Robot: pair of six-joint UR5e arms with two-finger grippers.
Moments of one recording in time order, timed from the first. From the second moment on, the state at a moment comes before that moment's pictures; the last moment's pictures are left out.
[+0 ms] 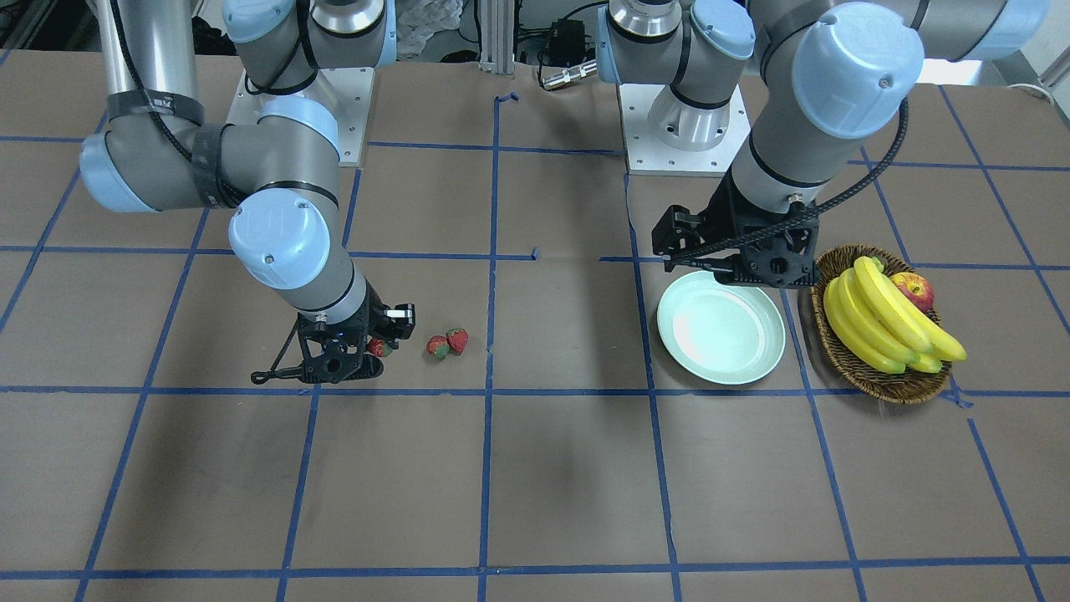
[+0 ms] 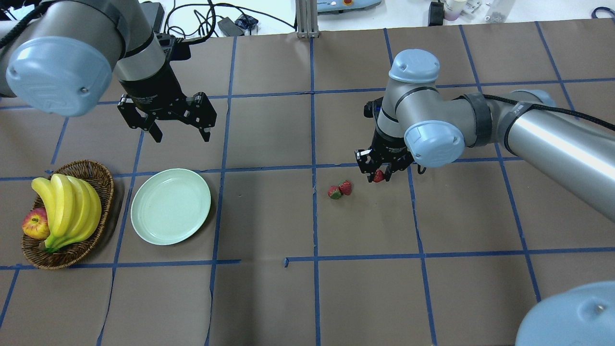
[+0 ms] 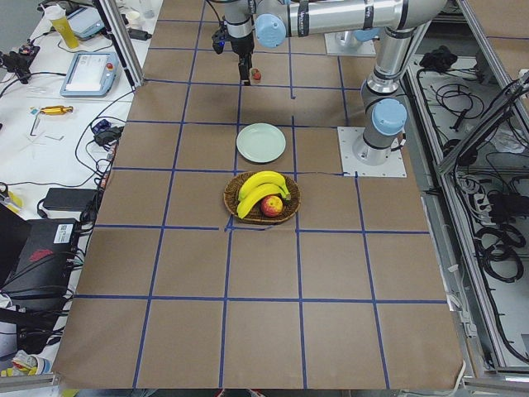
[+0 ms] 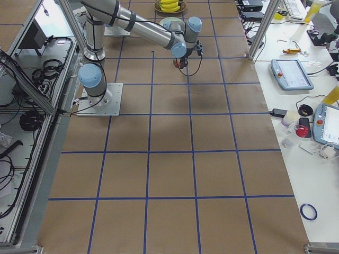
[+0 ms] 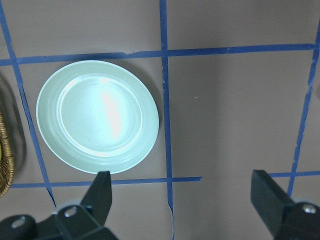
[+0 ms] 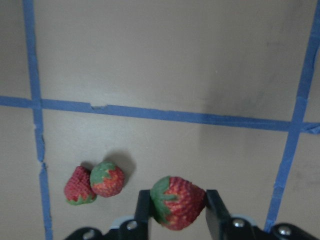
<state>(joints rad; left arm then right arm) -1.54 -1.68 -1.61 -1.54 1.57 0.06 1.70 -1.24 1.76 -1.98 -1.46 0.03</state>
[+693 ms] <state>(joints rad) -1.44 -1.71 -1.67 -1.49 1.57 0.13 1.97 -1.19 1.62 -1.99 -1.45 0.15</state>
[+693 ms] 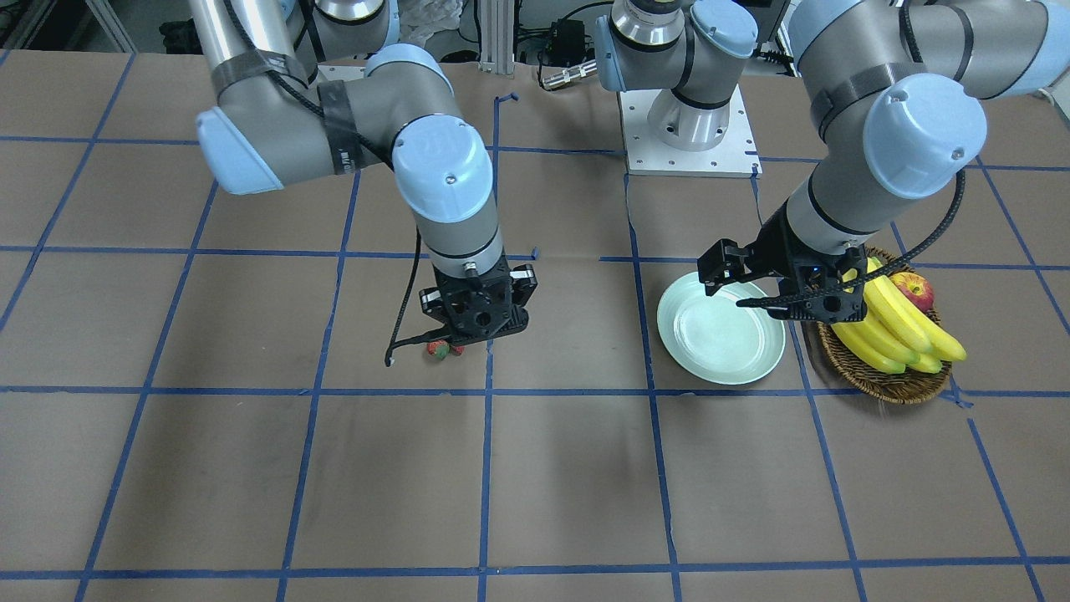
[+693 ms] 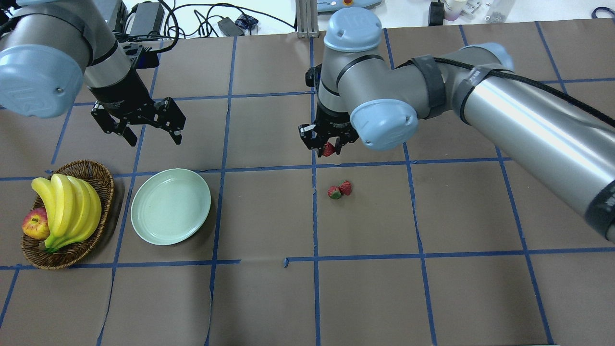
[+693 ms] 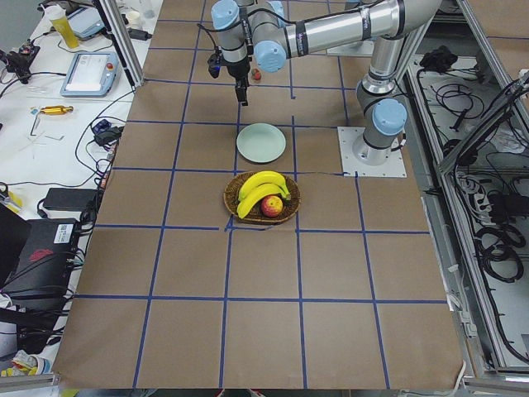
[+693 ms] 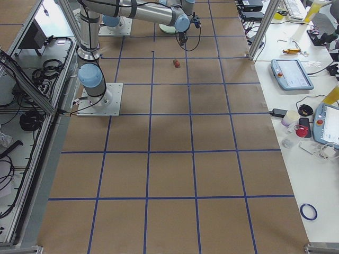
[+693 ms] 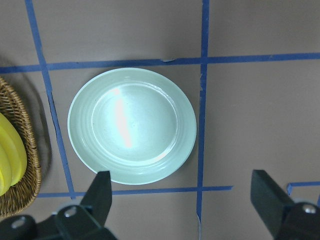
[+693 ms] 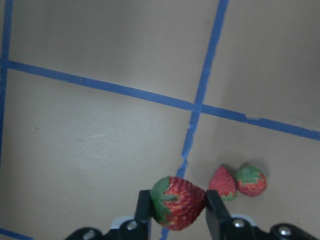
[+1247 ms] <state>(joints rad) -1.44 -1.71 -1.68 -1.47 1.56 0.12 2.04 -1.04 1.61 -2.10 -1.42 0.16</state>
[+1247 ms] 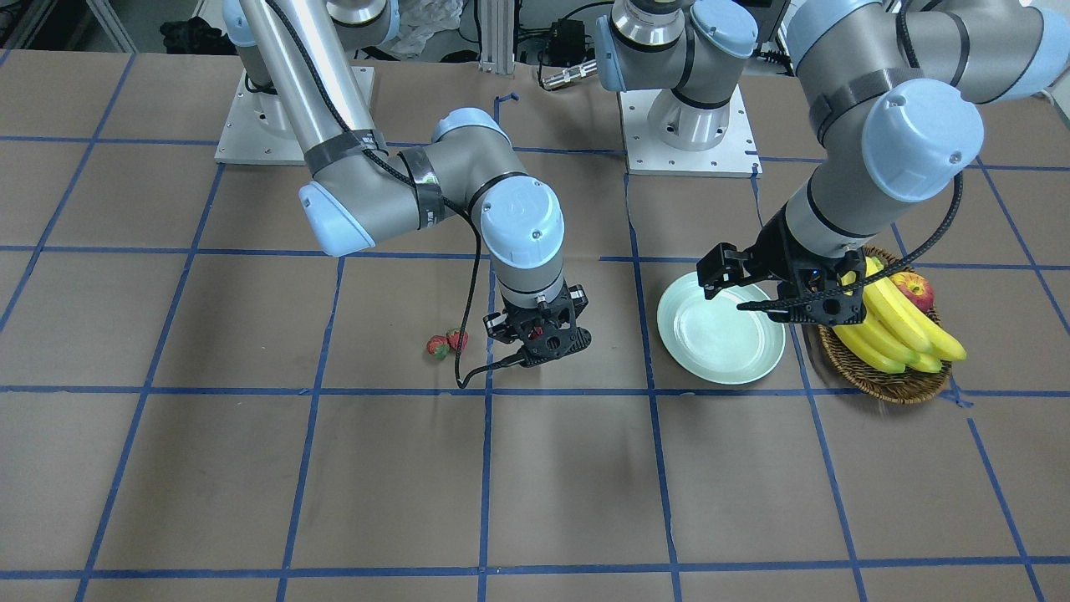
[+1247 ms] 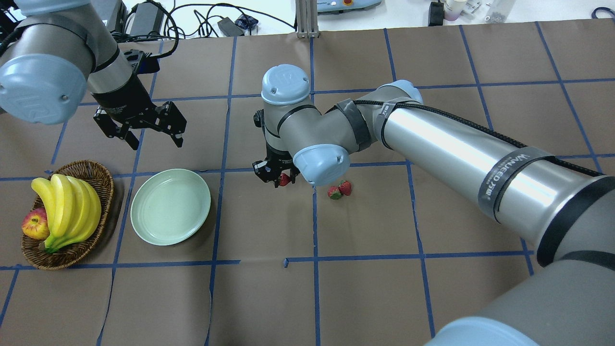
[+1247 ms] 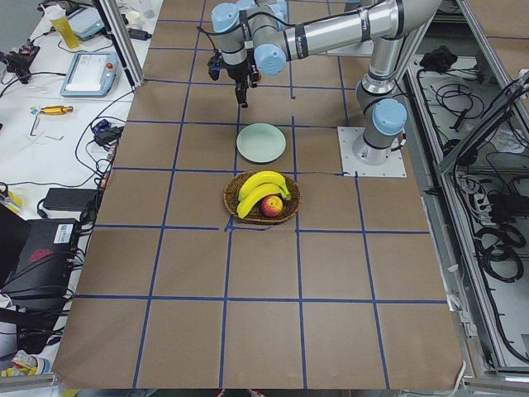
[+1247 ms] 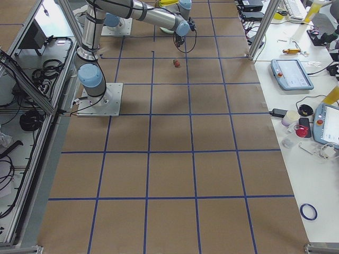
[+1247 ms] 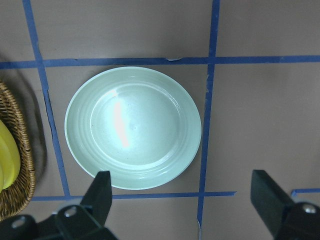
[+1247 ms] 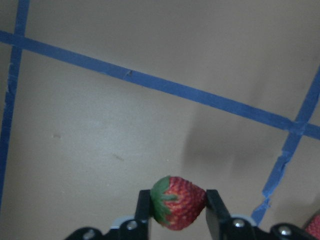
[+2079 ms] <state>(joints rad) -1.44 -1.71 -1.68 -1.47 1.56 0.12 2.04 -1.09 1.60 -2.08 -1.42 0.15</state>
